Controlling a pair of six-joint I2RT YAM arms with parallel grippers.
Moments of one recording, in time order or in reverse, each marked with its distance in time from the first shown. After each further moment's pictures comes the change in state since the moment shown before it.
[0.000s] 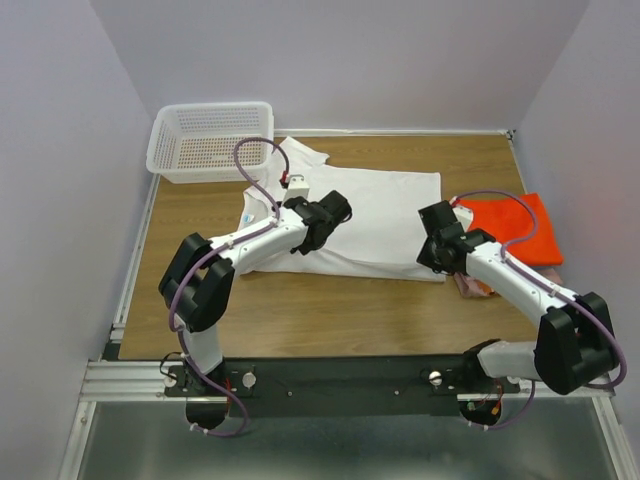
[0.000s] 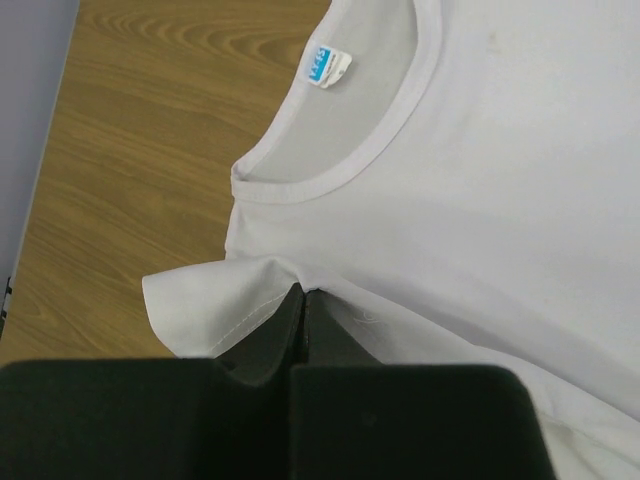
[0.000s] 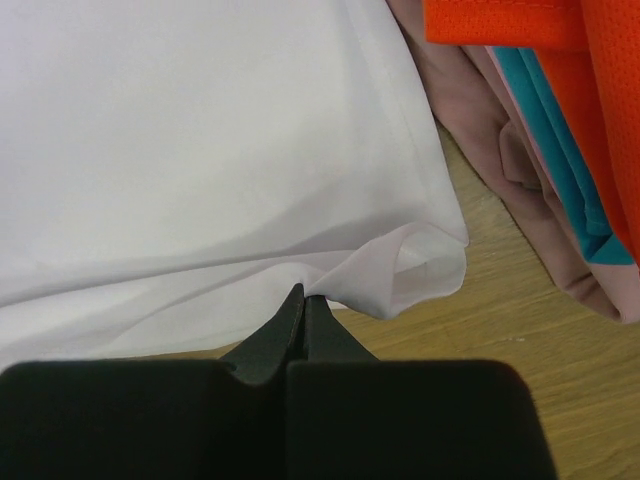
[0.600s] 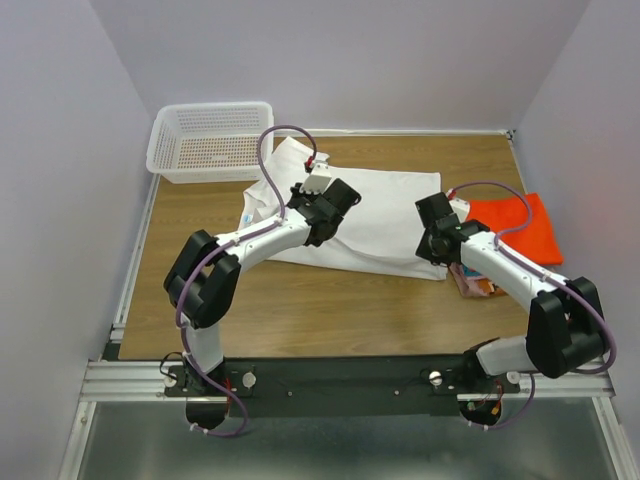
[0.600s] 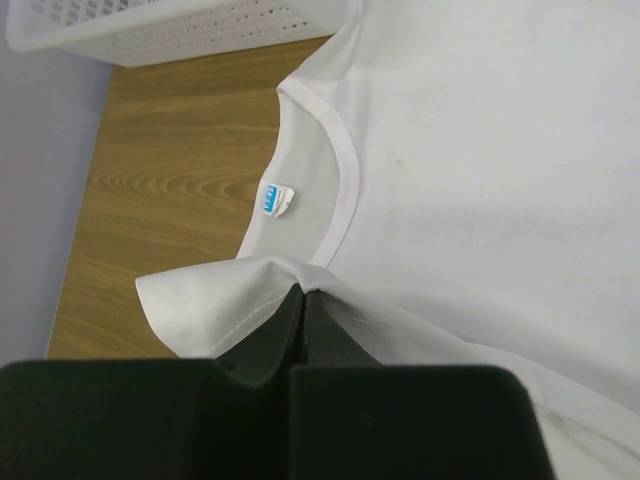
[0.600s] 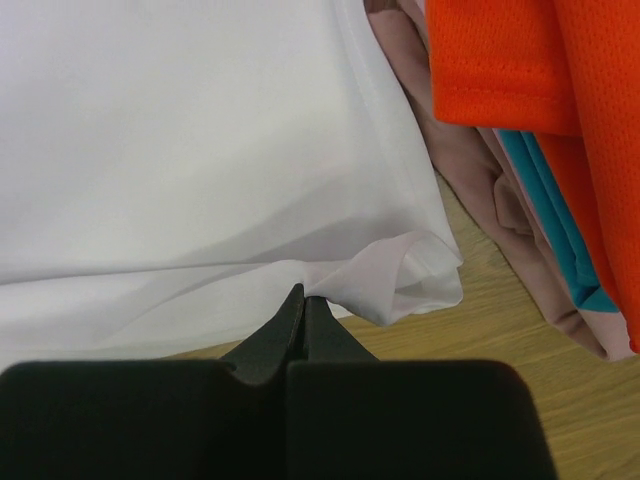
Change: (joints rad) left arm 0.003 0.040 0.009 0.415 -0.079 0.456; right arm -0.014 0.088 0.062 0.011 0.027 -0.045
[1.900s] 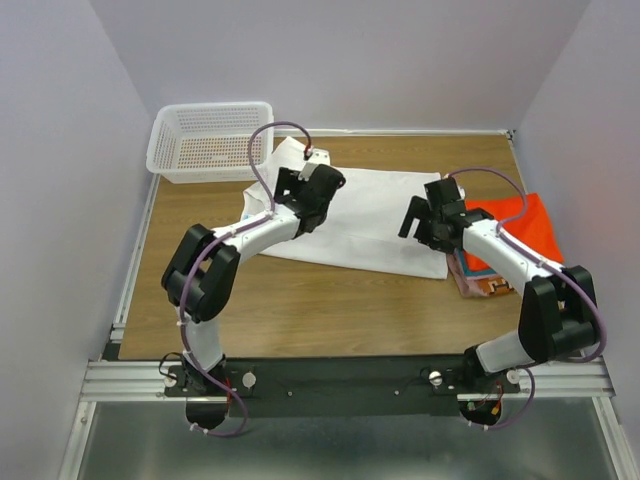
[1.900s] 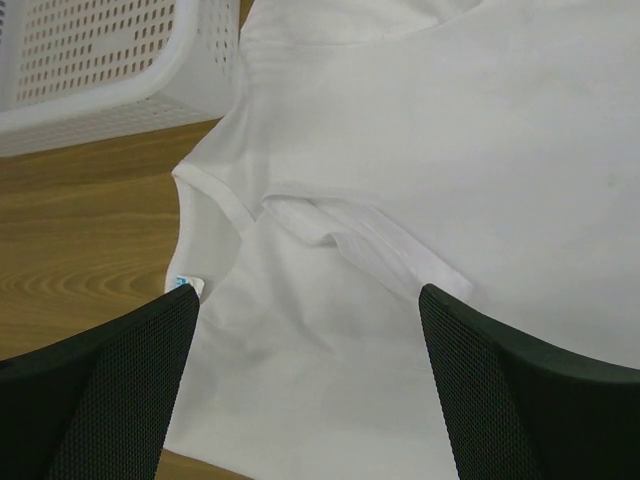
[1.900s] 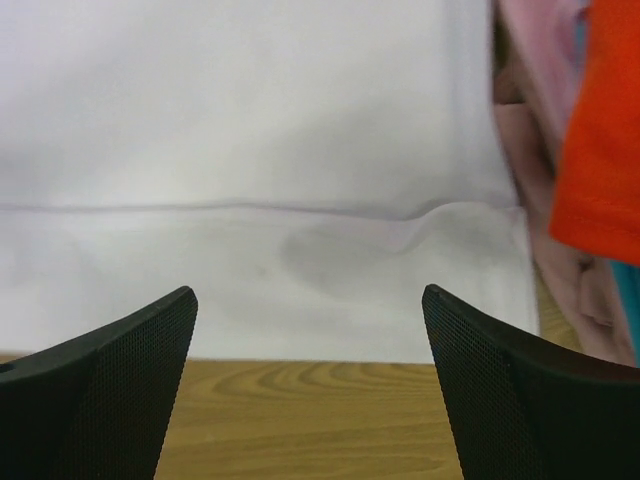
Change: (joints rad) left arm 0.107 0.037 -0.039 0.383 0.260 0.248; right arm -0.083 0.092 0.091 0.096 -0.190 -0.124
